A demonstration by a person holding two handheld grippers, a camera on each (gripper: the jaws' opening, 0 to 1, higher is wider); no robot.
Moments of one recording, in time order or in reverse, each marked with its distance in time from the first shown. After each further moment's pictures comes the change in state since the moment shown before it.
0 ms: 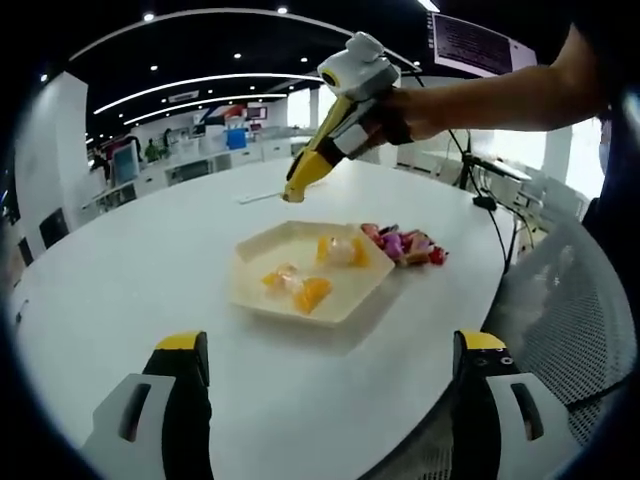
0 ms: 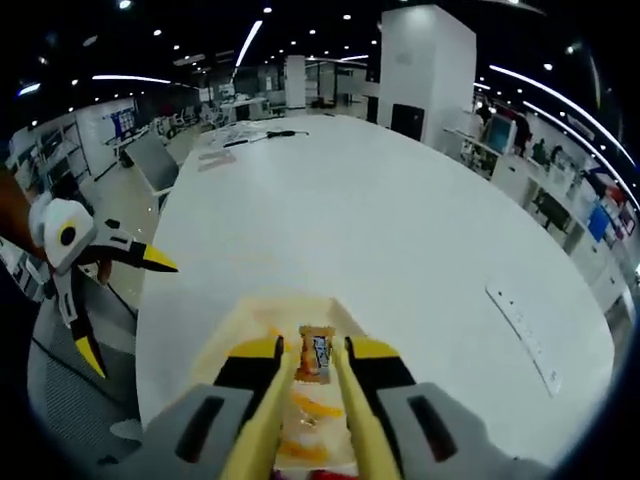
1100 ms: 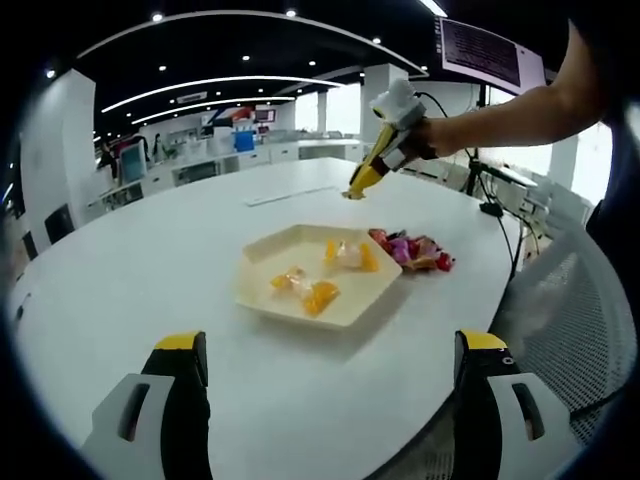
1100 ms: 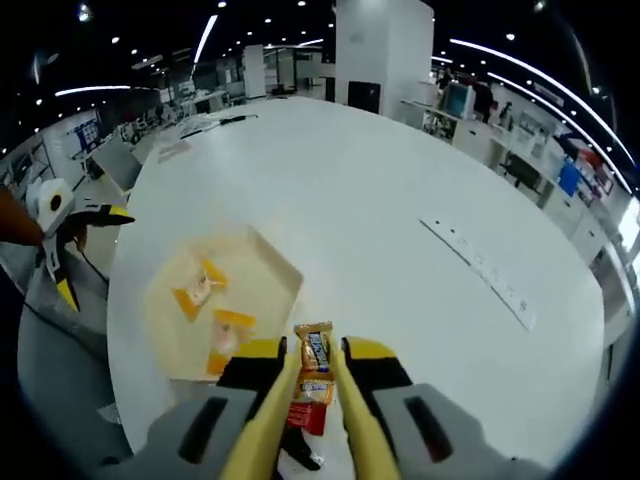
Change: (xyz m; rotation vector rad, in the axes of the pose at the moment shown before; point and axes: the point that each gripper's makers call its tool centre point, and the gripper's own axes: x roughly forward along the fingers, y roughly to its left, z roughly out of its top) left arm -0.002 0.006 0.003 -0.020 -0.019 0.028; right arm -0.054 -0.071 -0.081 0.121 0.071 -0.103
